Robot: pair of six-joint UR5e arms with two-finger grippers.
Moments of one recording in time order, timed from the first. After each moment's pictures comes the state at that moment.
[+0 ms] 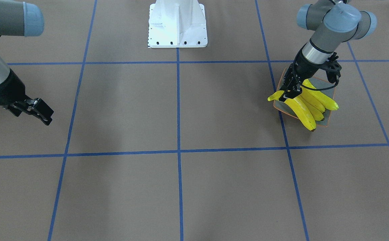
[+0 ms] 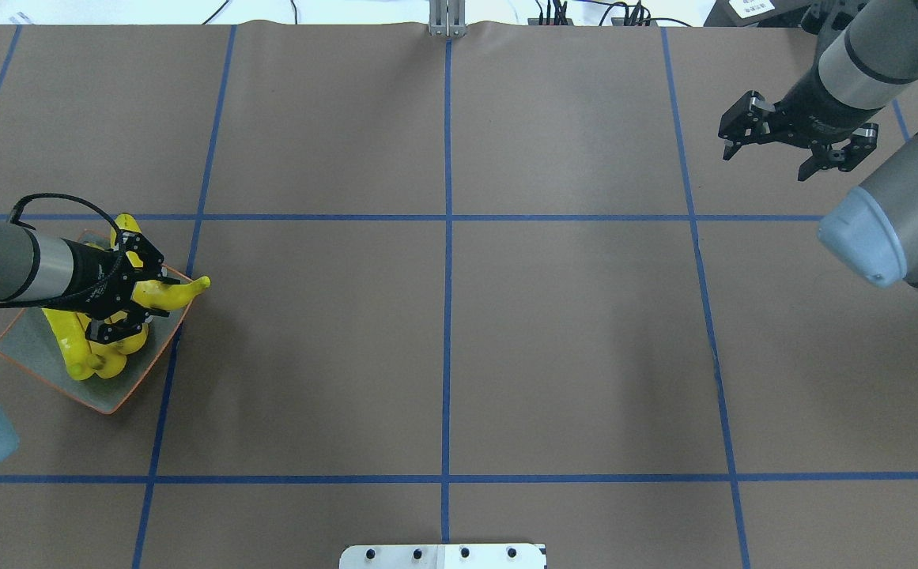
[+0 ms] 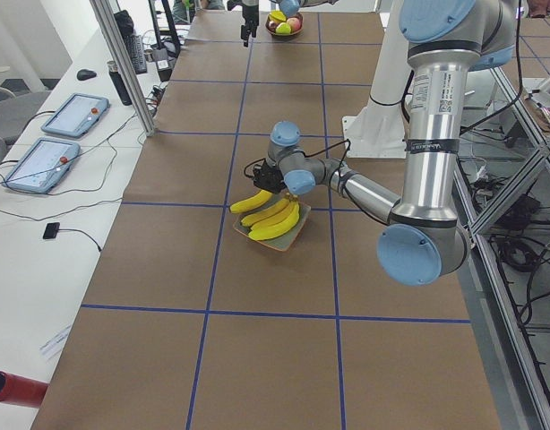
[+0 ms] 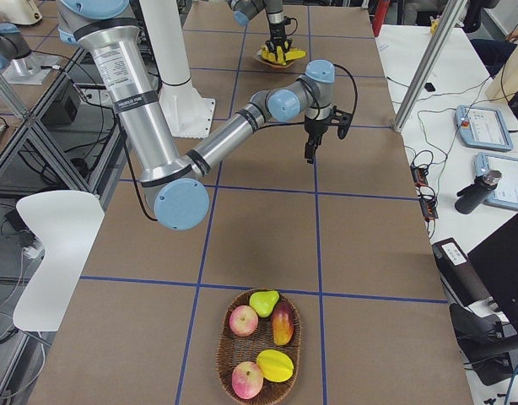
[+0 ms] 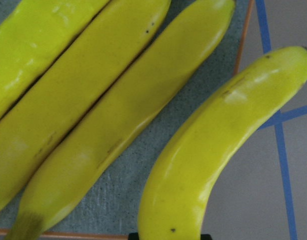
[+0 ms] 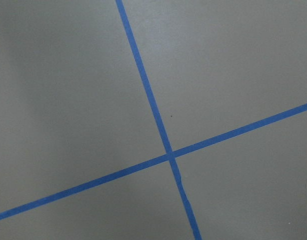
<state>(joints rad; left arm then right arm) -0.73 -1.60 -1.90 -2.16 -1.98 -2.44 1.05 -1.20 1.88 -1.72 2.15 1.05</state>
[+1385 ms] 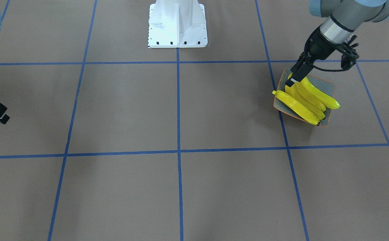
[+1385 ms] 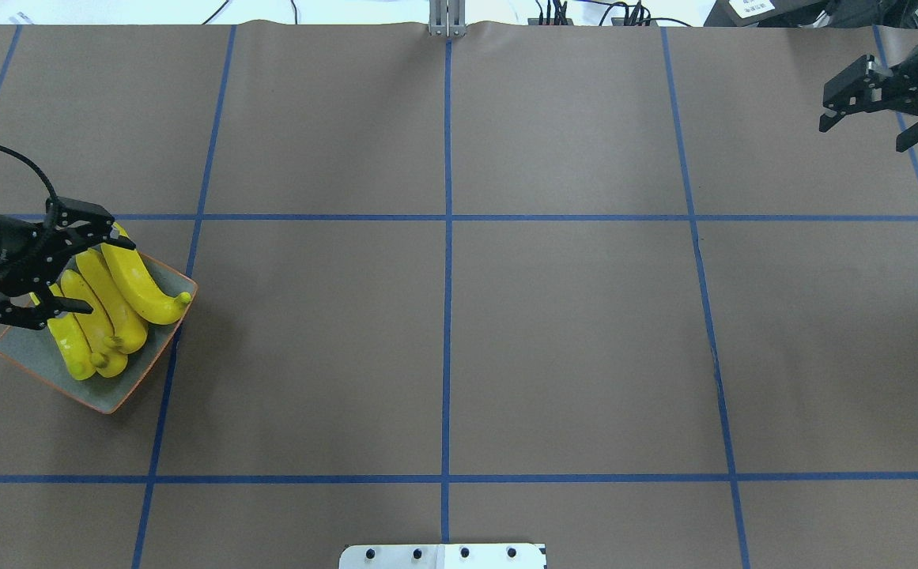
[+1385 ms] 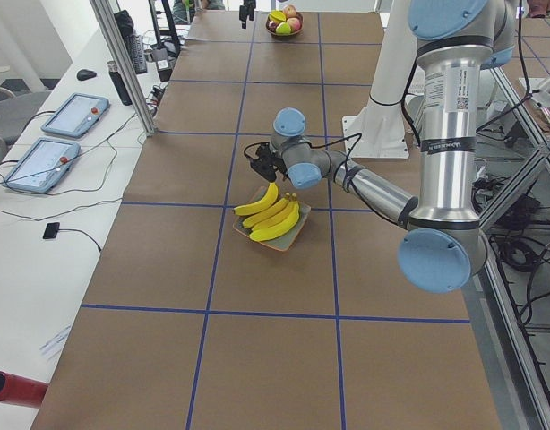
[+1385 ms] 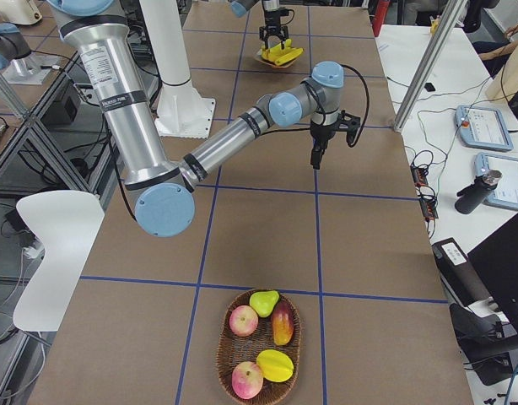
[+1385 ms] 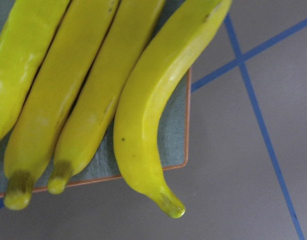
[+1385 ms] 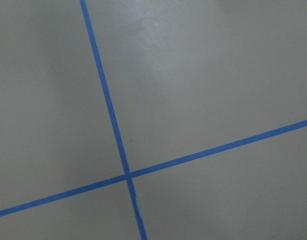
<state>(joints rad) -0.92 -1.50 -2.03 -2.19 -2.17 -1.89 1.24 -1.30 1.89 -1.73 2.25 0.78</state>
